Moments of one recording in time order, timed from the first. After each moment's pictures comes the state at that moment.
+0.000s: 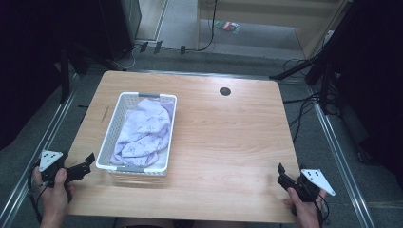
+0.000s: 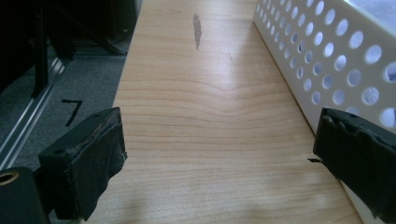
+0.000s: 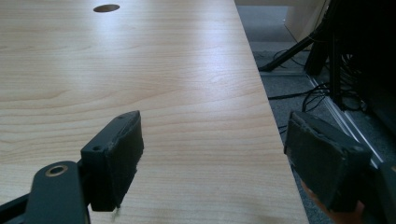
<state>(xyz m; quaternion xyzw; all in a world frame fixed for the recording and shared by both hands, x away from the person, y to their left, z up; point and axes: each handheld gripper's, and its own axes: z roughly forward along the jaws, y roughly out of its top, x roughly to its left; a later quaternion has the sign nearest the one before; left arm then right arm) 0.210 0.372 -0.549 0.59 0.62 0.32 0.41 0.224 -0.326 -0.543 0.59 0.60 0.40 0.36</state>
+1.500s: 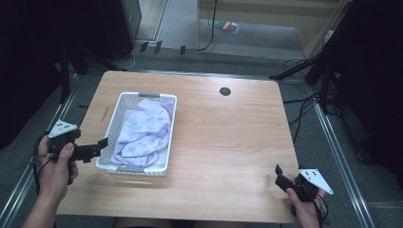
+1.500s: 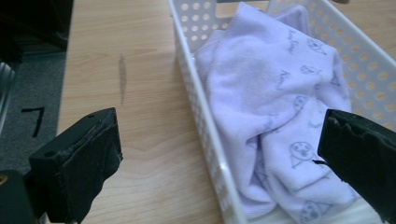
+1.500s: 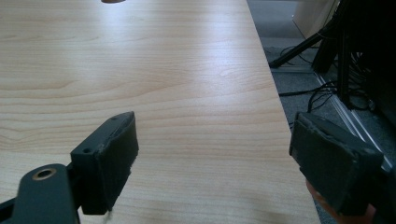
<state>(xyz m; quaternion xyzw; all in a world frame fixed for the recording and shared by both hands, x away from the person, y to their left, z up) 0.250 0.315 -0.447 0.69 0.57 0.24 0.37 0.225 -0.323 -0.545 0.58 0.62 0.40 0.35</state>
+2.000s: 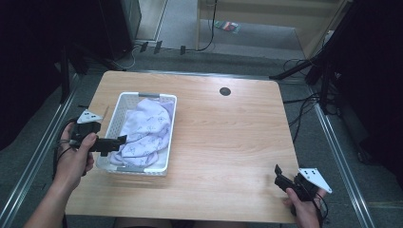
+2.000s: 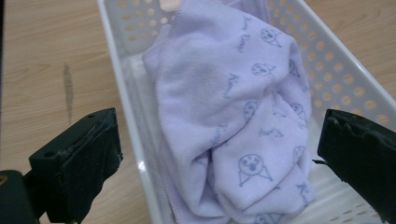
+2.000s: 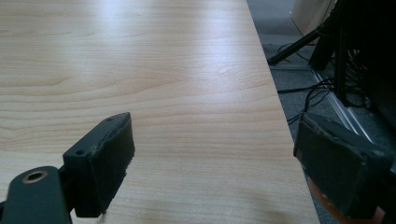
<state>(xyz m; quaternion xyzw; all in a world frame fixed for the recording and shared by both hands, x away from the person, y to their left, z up) 0.280 0.271 -0.432 0.75 0.54 0.19 0.33 0.227 -0.323 -0.545 0.58 0.62 0.39 0.35</state>
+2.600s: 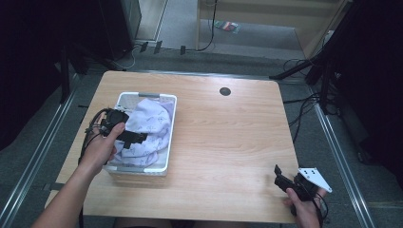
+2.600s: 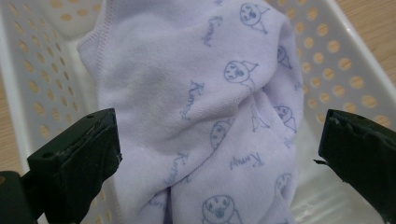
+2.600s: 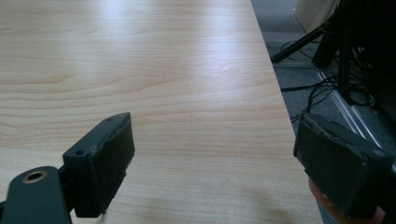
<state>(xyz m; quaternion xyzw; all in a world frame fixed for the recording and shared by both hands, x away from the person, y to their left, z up) 0.333 0.225 -0.451 0.78 0.55 0.13 0.26 0.227 -0.323 -0.545 0.58 0.63 0.39 0.35</state>
